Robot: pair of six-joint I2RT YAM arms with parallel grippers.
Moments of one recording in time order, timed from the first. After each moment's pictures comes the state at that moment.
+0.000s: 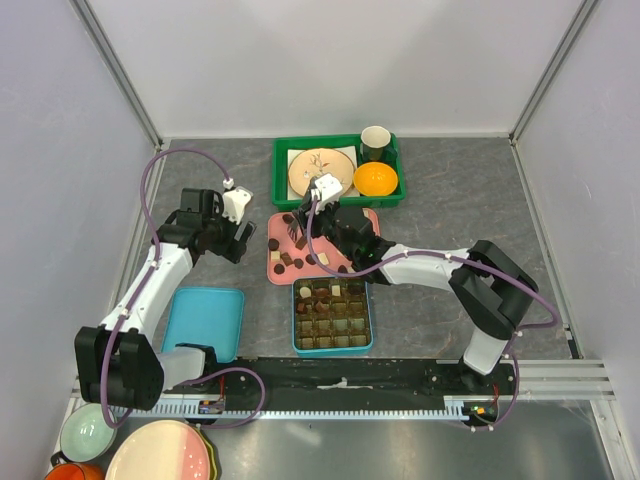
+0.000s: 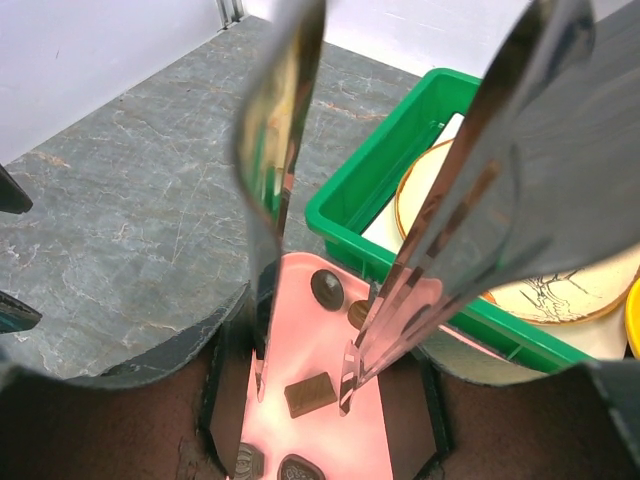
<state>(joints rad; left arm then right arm) -0.12 1.21 0.91 -0.59 0.13 0.41 0.87 1.75 1.00 0.69 0.21 0.06</state>
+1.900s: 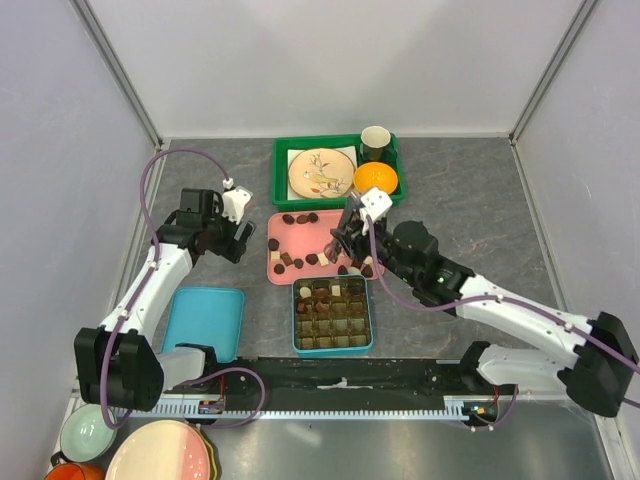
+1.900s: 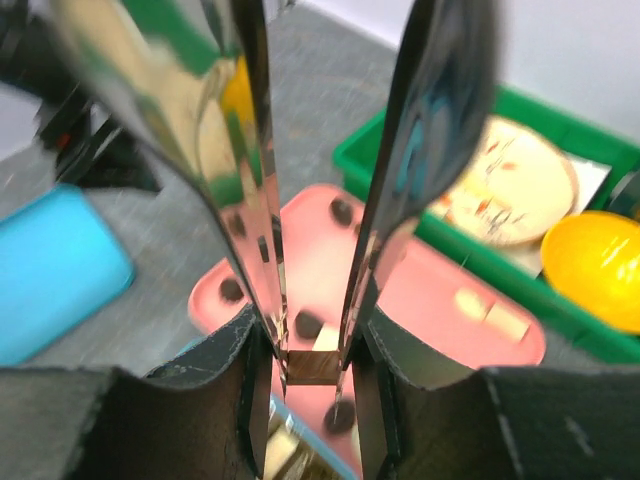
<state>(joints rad) -0.12 1.20 0.91 -0.59 0.13 0.41 0.88 1.17 0.81 0.28 0.13 0.03</state>
